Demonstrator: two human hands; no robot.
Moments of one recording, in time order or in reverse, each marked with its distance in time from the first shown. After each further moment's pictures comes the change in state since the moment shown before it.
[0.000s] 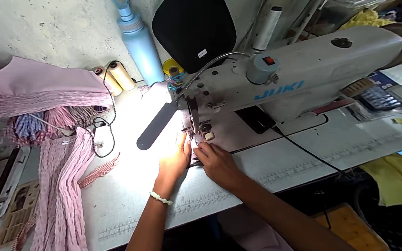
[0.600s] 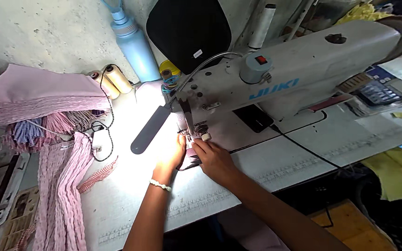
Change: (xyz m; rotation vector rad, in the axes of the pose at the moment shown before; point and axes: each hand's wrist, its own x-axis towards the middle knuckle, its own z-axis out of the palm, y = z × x) left_hand 0.025 0.002 -0.010 -0.099 -0.068 -0.094; right_hand 0.009 -0.003 -0.001 0.019 -0.062 0.112
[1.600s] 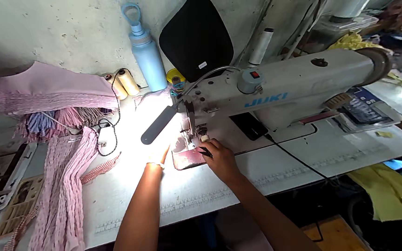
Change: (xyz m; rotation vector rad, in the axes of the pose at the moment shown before) left_hand -0.013 -0.023 -0.011 -0.281 0.153 -0.342; right_hand -0.002 0.018 -0.012 0.219 0.142 0.170
